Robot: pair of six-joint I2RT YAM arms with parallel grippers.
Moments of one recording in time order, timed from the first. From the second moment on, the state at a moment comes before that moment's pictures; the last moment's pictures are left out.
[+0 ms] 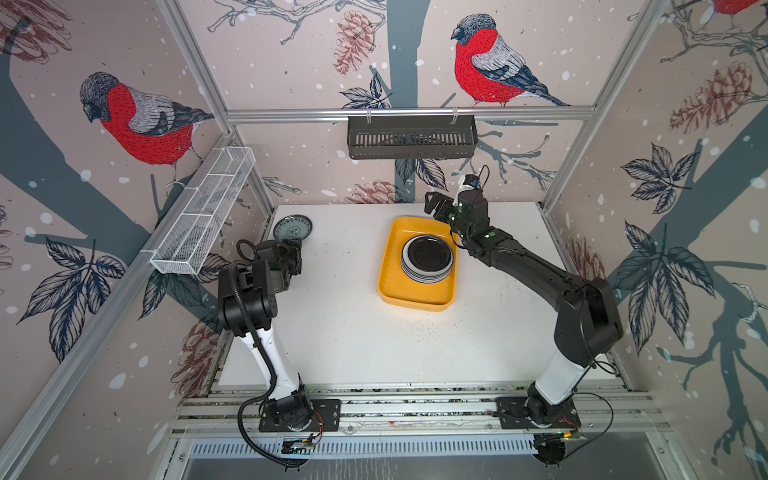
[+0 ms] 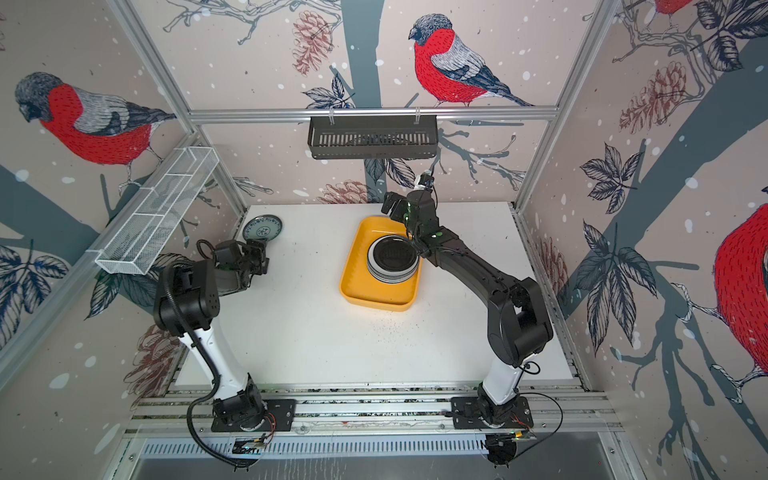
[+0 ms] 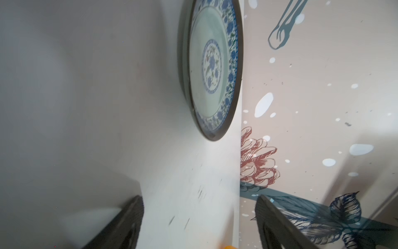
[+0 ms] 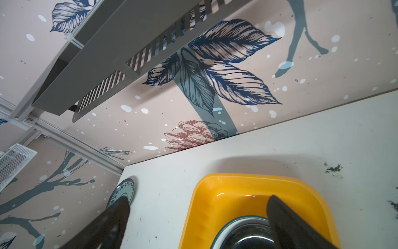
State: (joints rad) left arm 0.30 2.05 0.99 0.58 0.39 -1.31; right arm 0.51 1.73 1.40 0.09 0.17 0.61
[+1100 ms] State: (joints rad) left arm 0.31 2.28 1.25 0.53 0.31 -1.43; right arm 0.49 1.73 1.40 0.07 0.31 0.63
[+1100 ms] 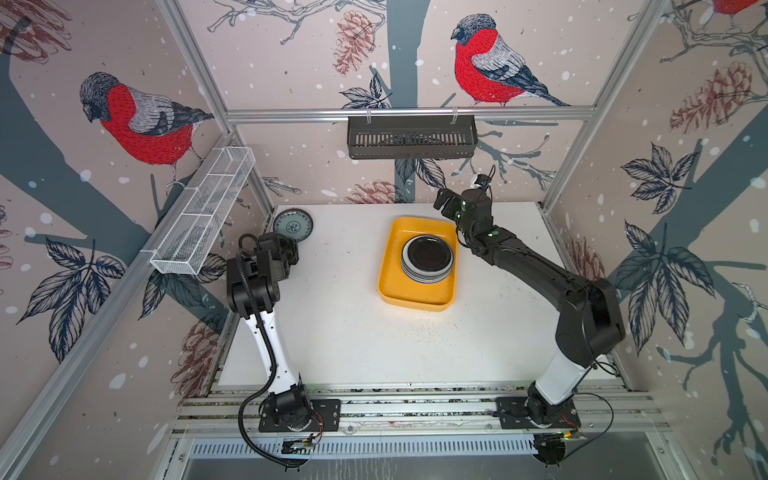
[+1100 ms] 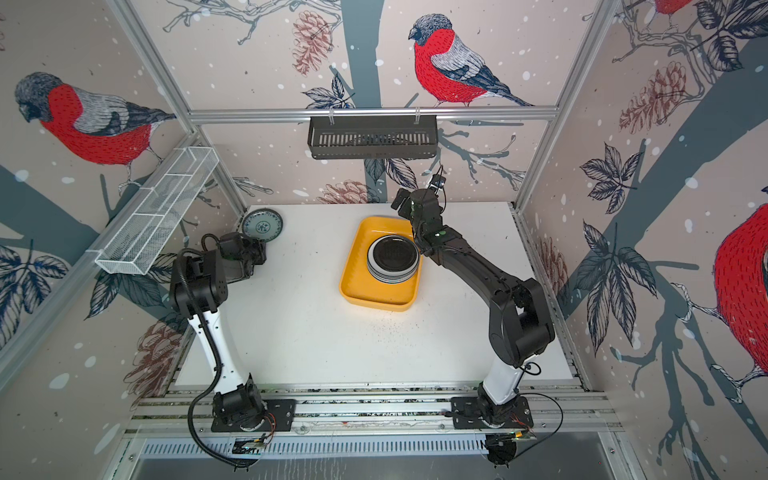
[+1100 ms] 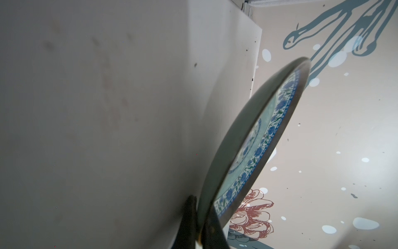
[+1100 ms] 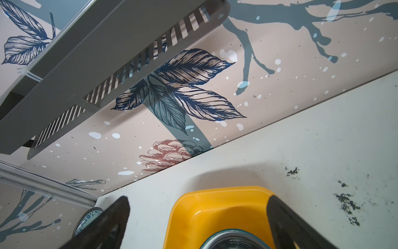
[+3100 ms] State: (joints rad) left arm -0.32 1.89 1.35 -0.28 0.70 -0.71; right arm 0.64 0.98 0.87 -0.11 0.49 0.65
